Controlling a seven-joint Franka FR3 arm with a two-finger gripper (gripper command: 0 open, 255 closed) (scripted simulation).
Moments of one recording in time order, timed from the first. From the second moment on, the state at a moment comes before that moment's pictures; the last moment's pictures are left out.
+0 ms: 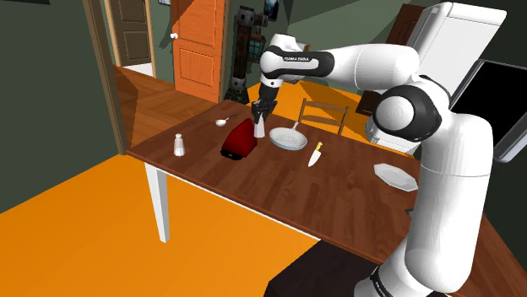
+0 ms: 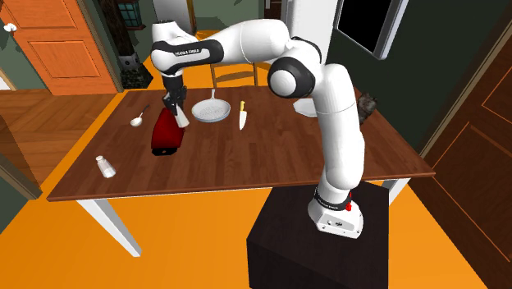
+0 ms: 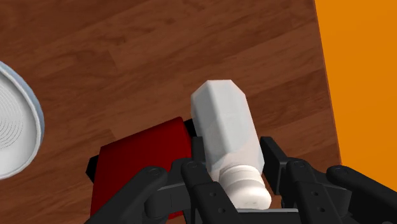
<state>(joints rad) 0.05 0.40 -0.08 -1.40 0.09 1.88 -0.18</state>
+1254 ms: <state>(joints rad) 0.05 0.46 -0.08 -1.58 0.10 2.11 -0.20</state>
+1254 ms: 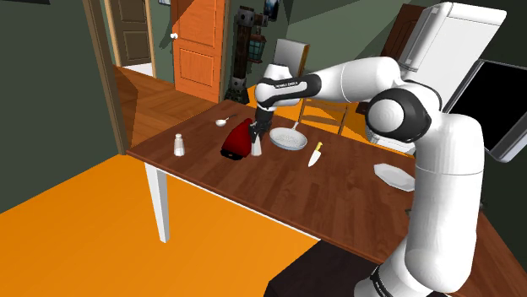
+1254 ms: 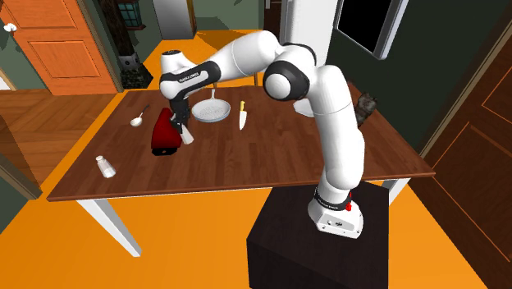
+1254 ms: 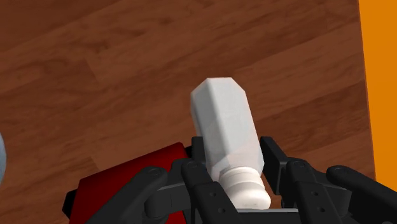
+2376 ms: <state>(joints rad) 0.05 0.55 -0.07 -1.66 0.12 2.29 -0.22</state>
